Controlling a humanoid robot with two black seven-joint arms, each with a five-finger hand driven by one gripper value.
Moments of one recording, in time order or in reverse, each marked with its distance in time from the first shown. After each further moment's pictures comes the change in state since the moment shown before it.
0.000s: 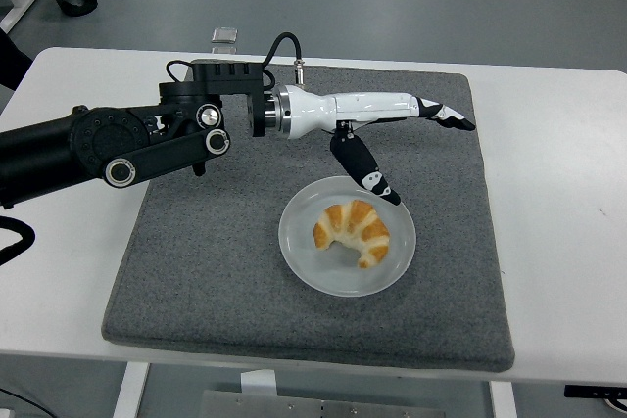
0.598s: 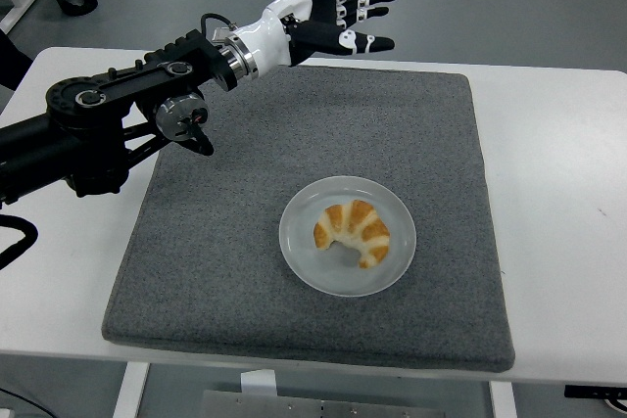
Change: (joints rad) left arm 0.026 -0.011 -0.062 0.209 -0.904 0.013 0.016; right arm 0.000 0.000 0.000 0.000 0.000 0.000 0.000
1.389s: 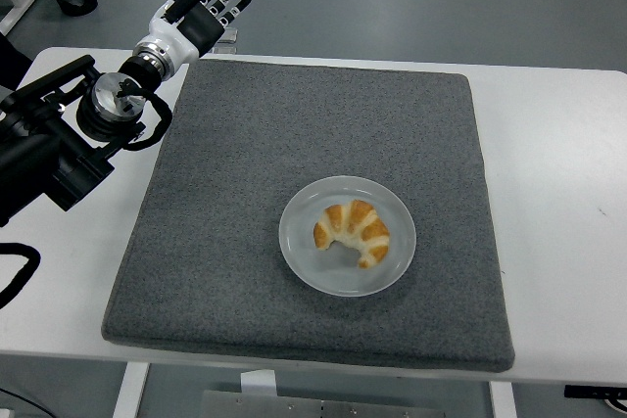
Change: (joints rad) left arm 0.189 -0.001 -0.344 0.233 -0.646 0.053 0.239; right arm 0.000 0.000 0.000 0.000 0.000 0.000 0.000
